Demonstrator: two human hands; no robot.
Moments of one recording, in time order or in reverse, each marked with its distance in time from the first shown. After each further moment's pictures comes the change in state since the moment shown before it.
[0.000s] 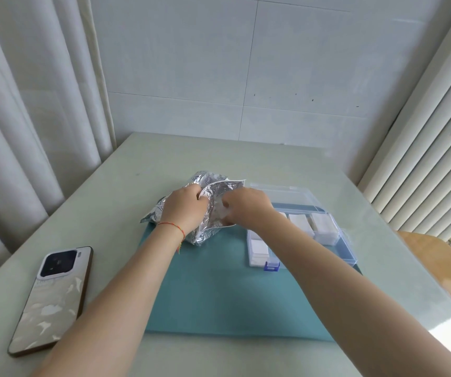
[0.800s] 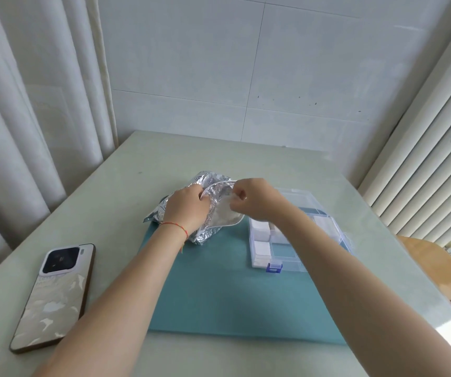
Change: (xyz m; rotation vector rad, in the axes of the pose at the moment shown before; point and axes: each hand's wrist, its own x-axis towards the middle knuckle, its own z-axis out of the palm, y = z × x) left_hand -0.004 0.000 -0.004 -0.005 -0.004 -0.034; right_hand -0.007 0.014 -0.021 0.386 0.073 0.019
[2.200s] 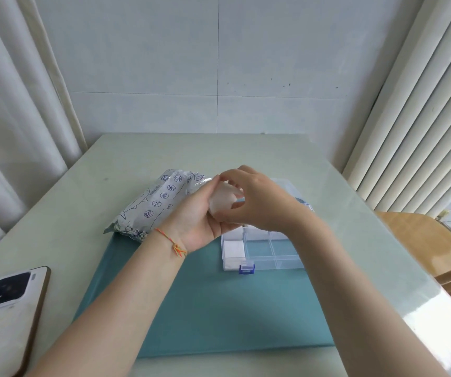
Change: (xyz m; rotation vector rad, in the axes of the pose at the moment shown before) left_hand -0.025 0.087 0.016 -1.506 -0.747 -0.381; right_hand -0.059 0.027 -0.042 0.267 0.084 -0.098
